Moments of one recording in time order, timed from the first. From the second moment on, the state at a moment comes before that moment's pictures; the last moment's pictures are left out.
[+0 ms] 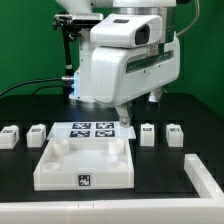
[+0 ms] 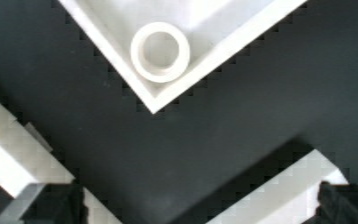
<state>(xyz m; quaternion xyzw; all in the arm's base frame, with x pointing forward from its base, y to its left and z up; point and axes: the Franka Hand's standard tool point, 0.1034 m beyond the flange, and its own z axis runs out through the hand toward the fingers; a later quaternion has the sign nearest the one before) 0.564 0.055 0.113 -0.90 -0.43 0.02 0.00</state>
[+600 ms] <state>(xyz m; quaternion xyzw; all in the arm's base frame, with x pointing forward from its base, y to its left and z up) 0.564 0.055 0.113 -0.90 -0.43 0.02 0.00</state>
